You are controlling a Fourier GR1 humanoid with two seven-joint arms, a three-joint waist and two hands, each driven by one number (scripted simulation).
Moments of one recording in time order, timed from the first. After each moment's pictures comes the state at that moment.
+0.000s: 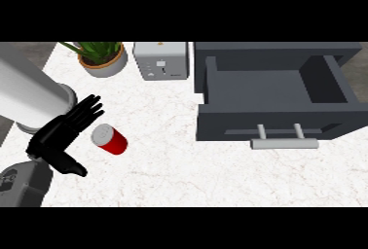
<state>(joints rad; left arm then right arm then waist) -0.27 0.32 0.17 -1.08 0.28 -0.69 -0.05 0.44 -0.05 -0.63 -2.17 -0.43 0.48 0.10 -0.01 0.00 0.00</state>
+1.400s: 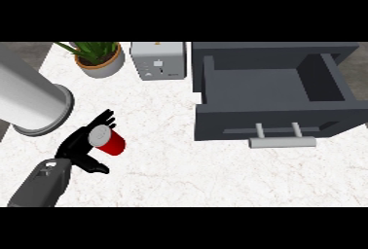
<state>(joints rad) -0.53 0.32 0.15 -0.29 -0.05 -0.62 -0.55 0.40 -0.07 -0.73 -2.20 -0.53 0.52 0.21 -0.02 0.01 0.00</state>
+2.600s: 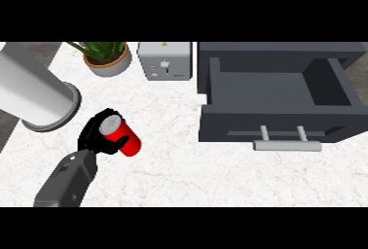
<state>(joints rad) -0.56 0.17 0.32 -0.37 0.16 -0.46 -0.50 0.45 -0.01 -0.76 -2.25 -0.56 0.54 0.23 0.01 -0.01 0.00</state>
